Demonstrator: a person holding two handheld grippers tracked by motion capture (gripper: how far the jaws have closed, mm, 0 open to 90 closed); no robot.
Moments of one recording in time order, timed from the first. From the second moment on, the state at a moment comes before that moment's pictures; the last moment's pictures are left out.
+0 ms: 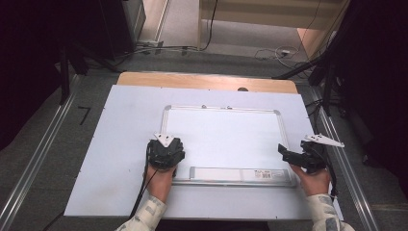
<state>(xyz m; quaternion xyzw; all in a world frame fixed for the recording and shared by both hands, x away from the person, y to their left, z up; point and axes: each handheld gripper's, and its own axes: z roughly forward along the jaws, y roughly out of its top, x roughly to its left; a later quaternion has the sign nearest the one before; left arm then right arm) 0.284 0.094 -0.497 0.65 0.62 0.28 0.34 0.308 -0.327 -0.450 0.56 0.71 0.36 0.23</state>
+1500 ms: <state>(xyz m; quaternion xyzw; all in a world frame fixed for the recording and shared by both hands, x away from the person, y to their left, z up) 0.287 0.112 -0.456 0.64 0.60 0.25 0.42 0.307 -0.328 -0.449 0.56 0.71 0.36 0.23</state>
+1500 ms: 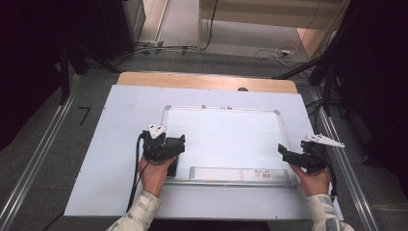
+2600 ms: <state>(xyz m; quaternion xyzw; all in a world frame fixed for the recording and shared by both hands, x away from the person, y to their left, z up) 0.269 0.192 -0.457 0.62 0.63 0.26 0.40 0.306 -0.329 -0.449 0.56 0.71 0.36 0.24</state>
